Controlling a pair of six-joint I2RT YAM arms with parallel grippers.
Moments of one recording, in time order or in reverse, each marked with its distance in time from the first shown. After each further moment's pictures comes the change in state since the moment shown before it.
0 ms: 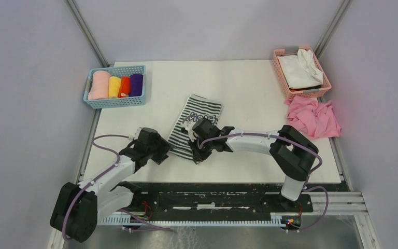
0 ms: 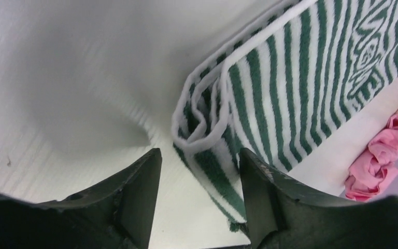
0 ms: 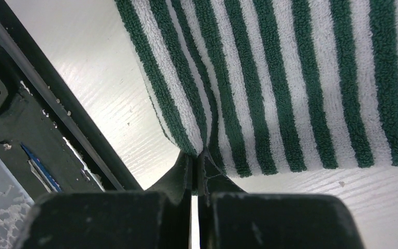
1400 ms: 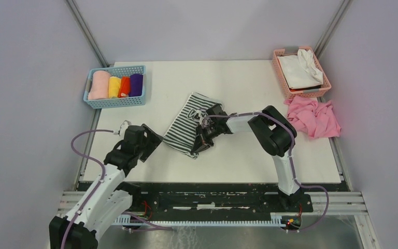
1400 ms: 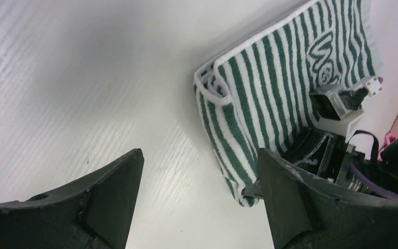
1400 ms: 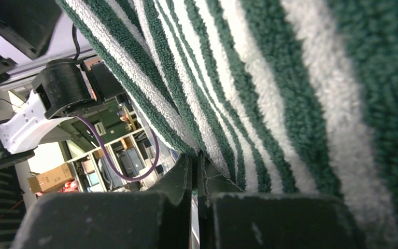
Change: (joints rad) left arm 0.098 -0.220 0.138 -0.261 -0.153 0.205; right arm -0.300 0.341 0.115 0.154 -0.704 0.414
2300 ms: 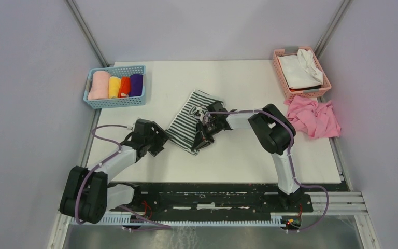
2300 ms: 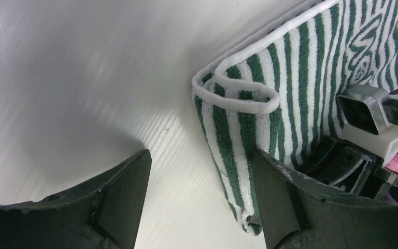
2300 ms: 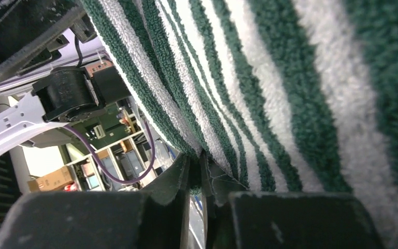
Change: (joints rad) left arm 0.051 0.405 -0.075 0.412 0.207 0.002; right arm -0.034 0.037 0.061 -0.048 -0.014 -0.011
